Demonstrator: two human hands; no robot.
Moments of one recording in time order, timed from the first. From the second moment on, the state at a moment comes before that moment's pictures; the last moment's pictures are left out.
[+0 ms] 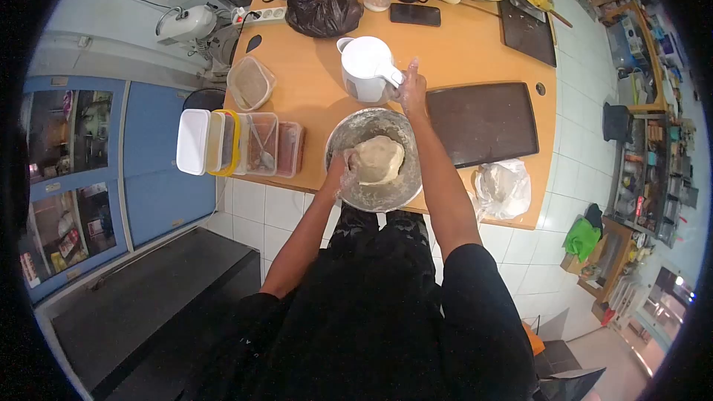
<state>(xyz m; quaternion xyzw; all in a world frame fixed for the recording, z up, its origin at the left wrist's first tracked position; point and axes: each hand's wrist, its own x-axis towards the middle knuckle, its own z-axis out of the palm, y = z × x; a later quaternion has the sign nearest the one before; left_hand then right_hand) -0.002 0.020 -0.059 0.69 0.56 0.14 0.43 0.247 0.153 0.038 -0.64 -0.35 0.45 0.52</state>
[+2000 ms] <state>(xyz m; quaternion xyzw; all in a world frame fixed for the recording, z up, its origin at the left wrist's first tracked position) 0.137 0.105 0.018 0.88 0.21 -0.18 0.38 0.238 -0.033 -0.001 -0.79 -0.48 0.20 0.32</state>
